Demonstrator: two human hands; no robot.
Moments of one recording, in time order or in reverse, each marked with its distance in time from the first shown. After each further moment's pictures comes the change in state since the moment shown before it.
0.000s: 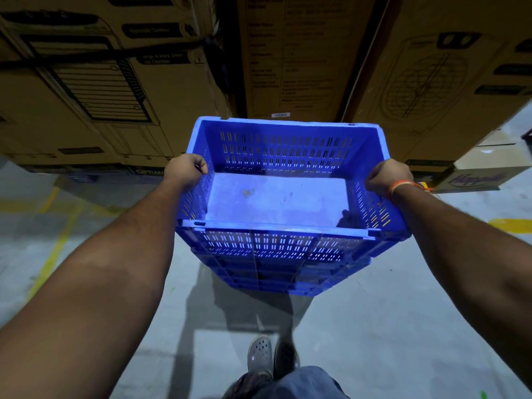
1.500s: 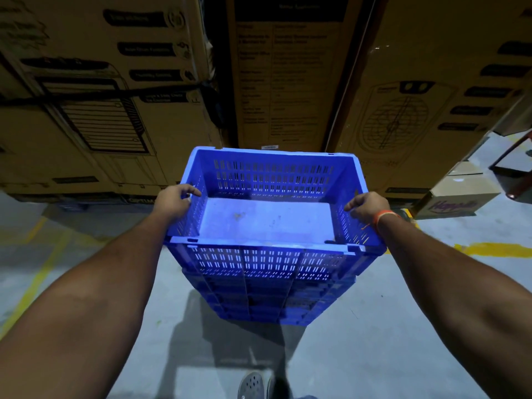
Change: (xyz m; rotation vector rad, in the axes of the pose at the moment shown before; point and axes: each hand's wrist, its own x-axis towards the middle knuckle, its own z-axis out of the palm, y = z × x) left_hand -0.015 -0.031 0.006 -0.141 0.078 0.090; right_hand -0.029 0.016 0.000 0.206 -0.064 -0.039
